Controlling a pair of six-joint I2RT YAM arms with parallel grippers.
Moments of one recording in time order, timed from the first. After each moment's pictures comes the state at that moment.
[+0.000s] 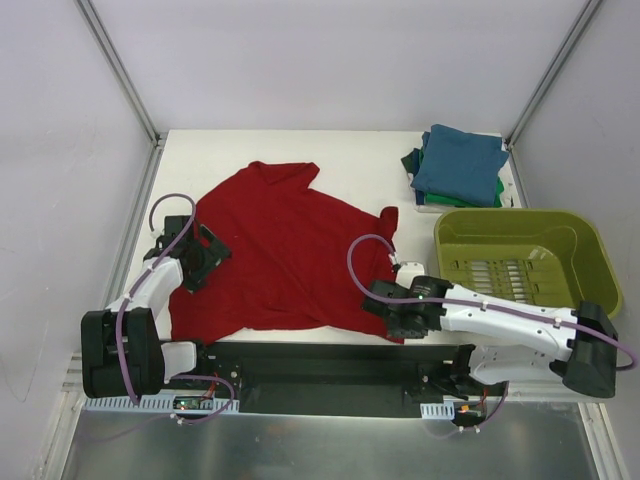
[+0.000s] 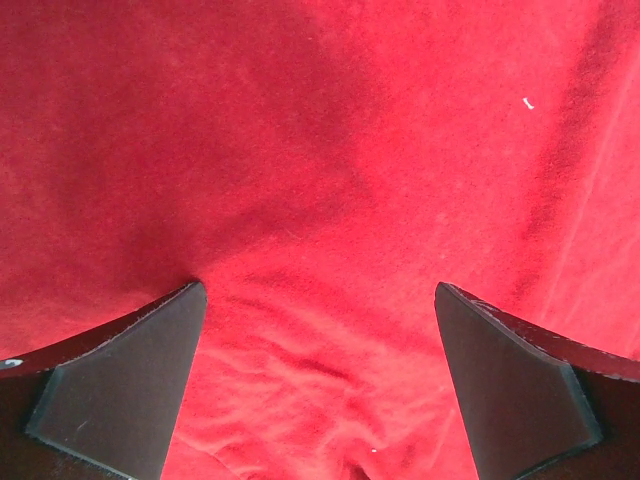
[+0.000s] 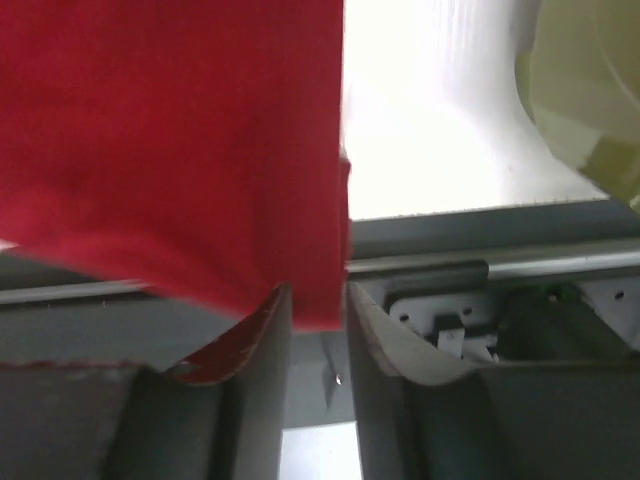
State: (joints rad) left arm 0.08 1.22 0.59 -0.42 0.05 -0.77; right arm 1.18 1.18 0.84 -1.16 0.37 1.17
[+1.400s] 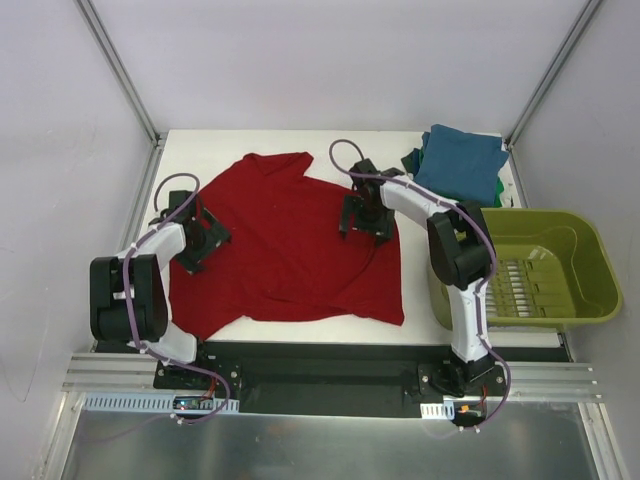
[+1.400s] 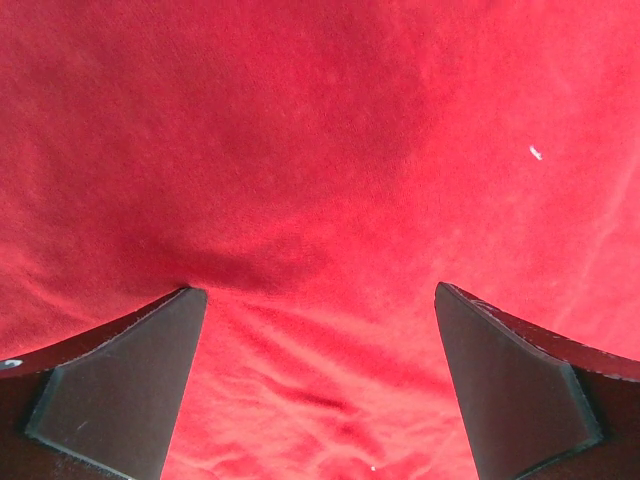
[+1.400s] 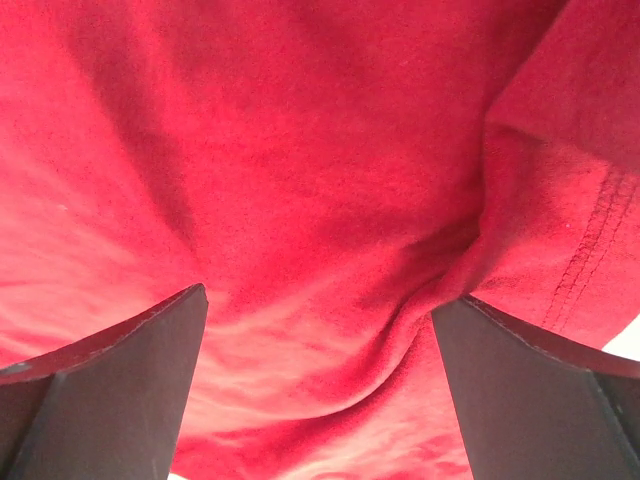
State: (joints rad) left arm 0.09 1.49 0.81 -0.46 0.02 -0.74; right arm 0.54 2.10 1.58 -0.85 0.03 0.62
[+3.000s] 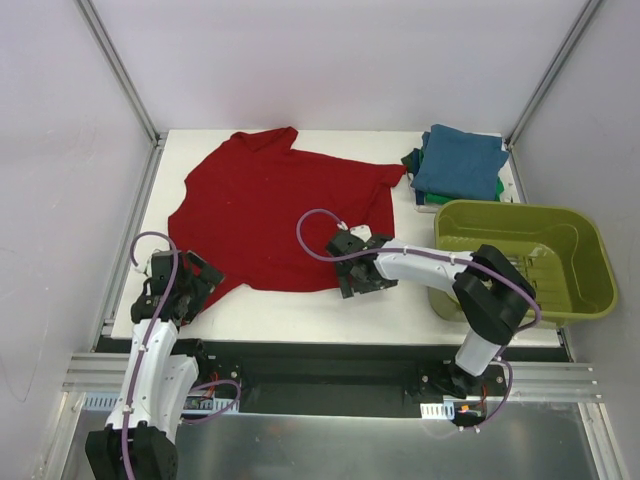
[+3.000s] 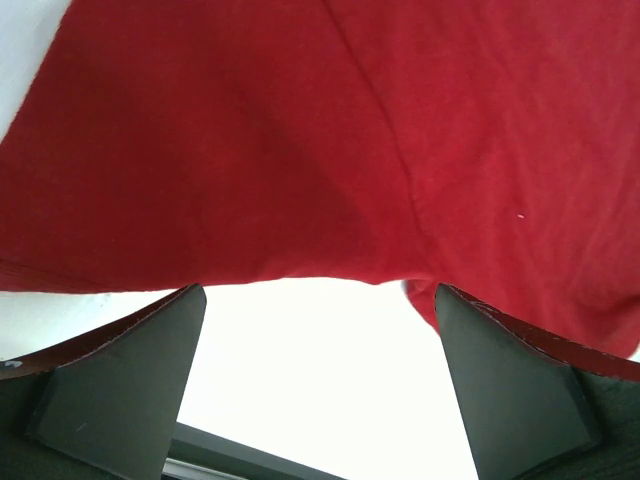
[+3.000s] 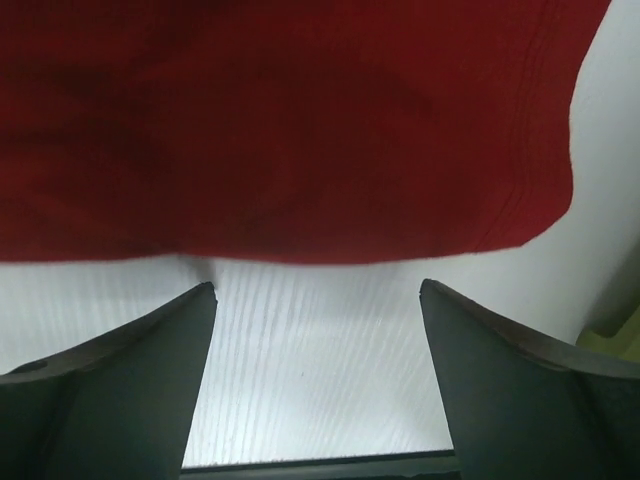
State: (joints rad) left arm 0.11 0.63 0.42 -0.71 0.04 -0.86; right arm 0.92 1.70 1.06 -0.75 0.36 0.62
